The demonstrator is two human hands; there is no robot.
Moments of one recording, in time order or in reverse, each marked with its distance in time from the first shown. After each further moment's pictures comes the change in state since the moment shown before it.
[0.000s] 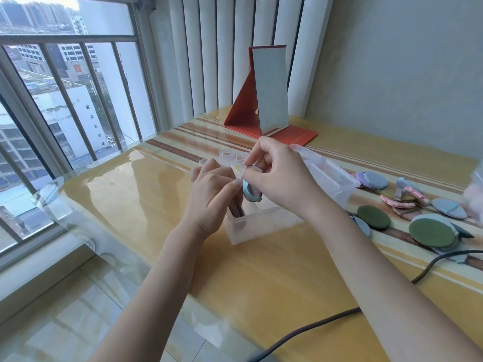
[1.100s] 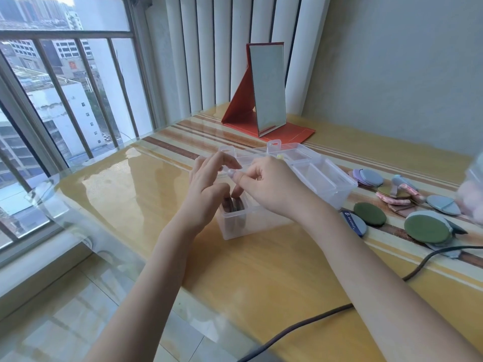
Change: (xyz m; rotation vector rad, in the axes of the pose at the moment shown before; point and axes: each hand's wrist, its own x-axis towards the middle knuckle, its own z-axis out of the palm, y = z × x) left_hand 0.000 -0.004 -0.001 -0.196 -0.036 -0.171; right_hand -0.001 0.013 0.008 -0.115 -0.170 0.048
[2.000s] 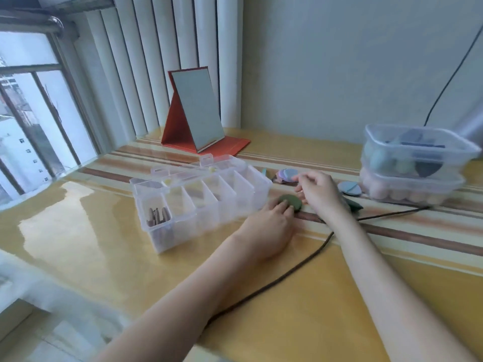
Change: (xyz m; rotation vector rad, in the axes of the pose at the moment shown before) left_hand -0.011 0.091 0.177 0.799 -0.663 0.447; right_hand -0.069 0.159 -0.111 0.181 0.601 0.442
